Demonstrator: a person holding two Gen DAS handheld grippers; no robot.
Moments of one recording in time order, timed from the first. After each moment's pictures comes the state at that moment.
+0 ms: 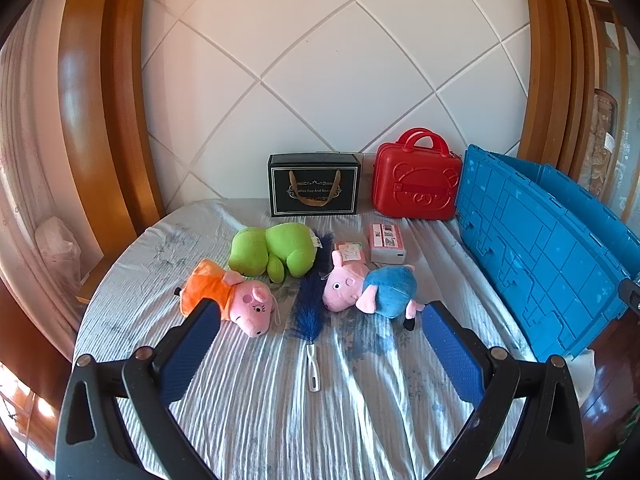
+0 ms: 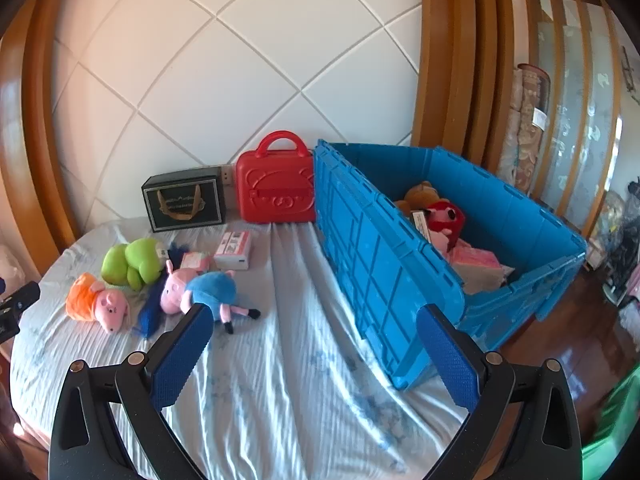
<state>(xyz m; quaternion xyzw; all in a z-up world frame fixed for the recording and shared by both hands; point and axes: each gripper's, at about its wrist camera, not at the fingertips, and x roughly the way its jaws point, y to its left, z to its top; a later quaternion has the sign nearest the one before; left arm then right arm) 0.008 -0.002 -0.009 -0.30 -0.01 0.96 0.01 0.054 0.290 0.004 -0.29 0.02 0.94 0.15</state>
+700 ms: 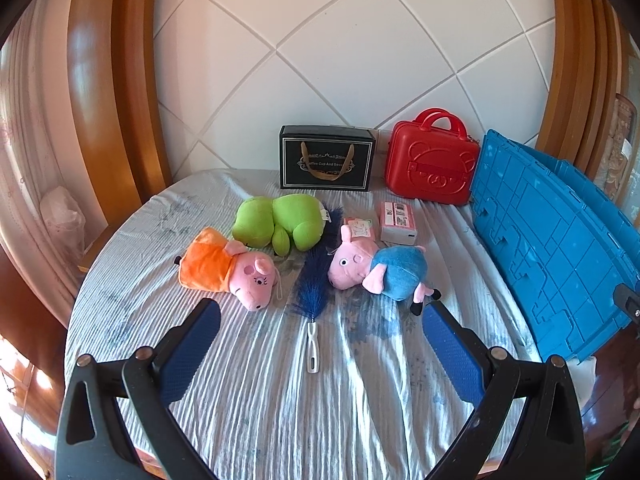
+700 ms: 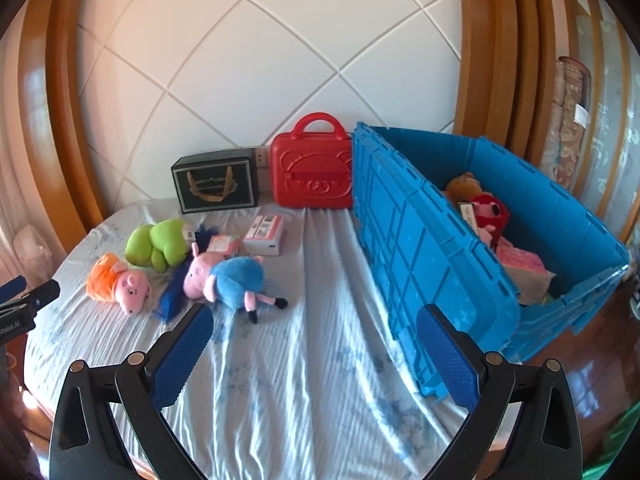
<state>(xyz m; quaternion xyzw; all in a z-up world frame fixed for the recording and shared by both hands) -0.007 -0.002 -0.037 -0.34 -0.04 0.94 -0.01 0.022 0.300 -0.018 -0.32 0.02 0.94 0.07</state>
